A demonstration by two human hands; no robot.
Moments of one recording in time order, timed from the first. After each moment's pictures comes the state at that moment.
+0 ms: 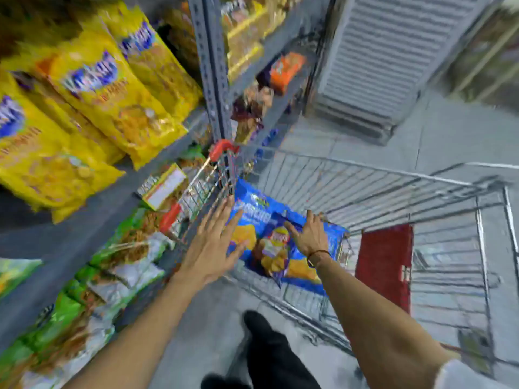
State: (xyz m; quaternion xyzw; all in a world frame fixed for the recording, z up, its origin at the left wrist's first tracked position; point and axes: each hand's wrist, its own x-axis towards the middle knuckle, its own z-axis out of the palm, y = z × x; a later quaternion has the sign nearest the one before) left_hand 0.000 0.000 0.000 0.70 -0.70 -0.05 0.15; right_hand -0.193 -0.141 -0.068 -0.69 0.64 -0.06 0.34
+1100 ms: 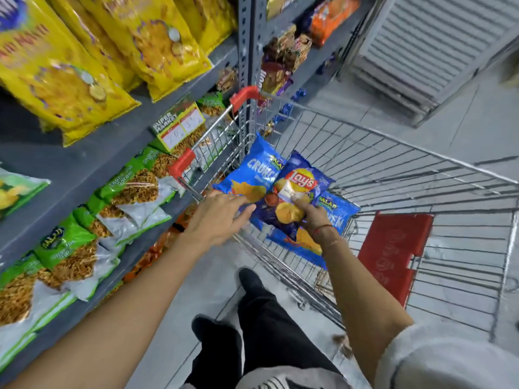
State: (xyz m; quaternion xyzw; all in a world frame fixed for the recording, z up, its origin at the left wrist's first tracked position) left_hand -0.013 0.016 -0.009 0.74 -0.64 -0.12 0.16; right_hand -0.195 -0.132 -0.103 -0.32 0.61 -0.16 0.70
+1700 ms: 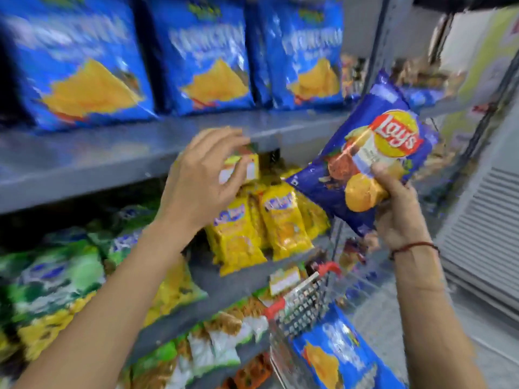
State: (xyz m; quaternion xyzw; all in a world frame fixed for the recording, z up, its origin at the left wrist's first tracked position) left_hand 0.094 0.121 0.352 0.71 -0.50 0.39 0.31; right_hand -0.062 -0.110 0.318 -0.48 0.10 -0.42 0.77
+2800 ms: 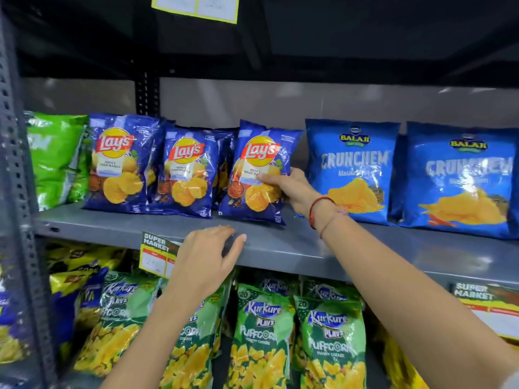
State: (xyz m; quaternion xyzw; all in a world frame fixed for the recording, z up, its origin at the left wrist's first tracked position) left_hand 0.114 0.427 0.374 0.92 -0.08 0.37 0.15; right_hand 0.237 0.277 0.471 -0.70 -0.17 -0.05 0.69
